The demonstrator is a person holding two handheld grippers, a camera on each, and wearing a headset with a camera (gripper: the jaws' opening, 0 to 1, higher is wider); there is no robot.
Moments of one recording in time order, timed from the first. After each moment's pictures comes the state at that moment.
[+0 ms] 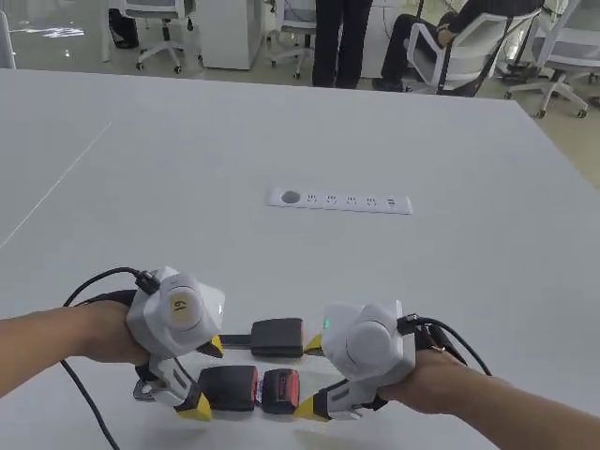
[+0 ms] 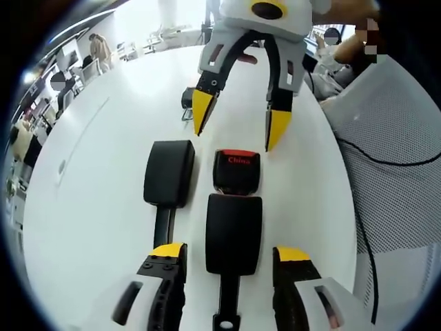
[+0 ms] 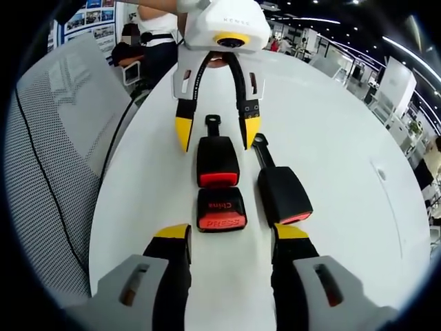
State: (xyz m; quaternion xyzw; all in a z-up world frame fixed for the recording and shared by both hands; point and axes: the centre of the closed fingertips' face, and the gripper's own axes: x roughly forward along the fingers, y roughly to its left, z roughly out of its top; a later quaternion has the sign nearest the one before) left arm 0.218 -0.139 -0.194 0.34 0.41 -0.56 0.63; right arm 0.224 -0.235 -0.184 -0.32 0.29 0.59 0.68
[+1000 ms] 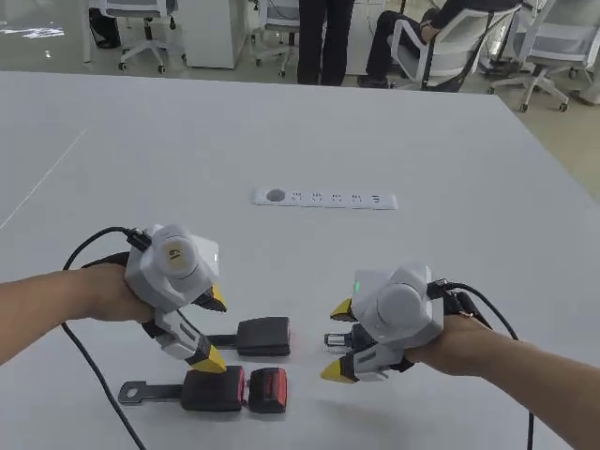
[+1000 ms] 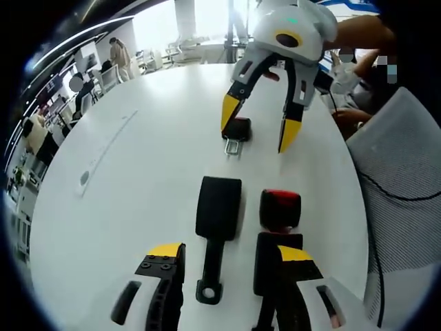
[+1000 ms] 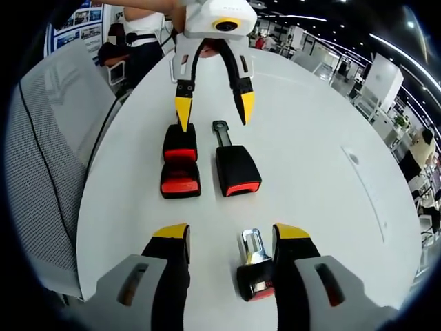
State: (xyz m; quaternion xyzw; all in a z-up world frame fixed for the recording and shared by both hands) left arm 0.273 -0.163 -0.165 0.31 0.38 -0.54 0.68; right arm 0.269 -0.288 -0.169 -0.33 0.29 0.55 0.71
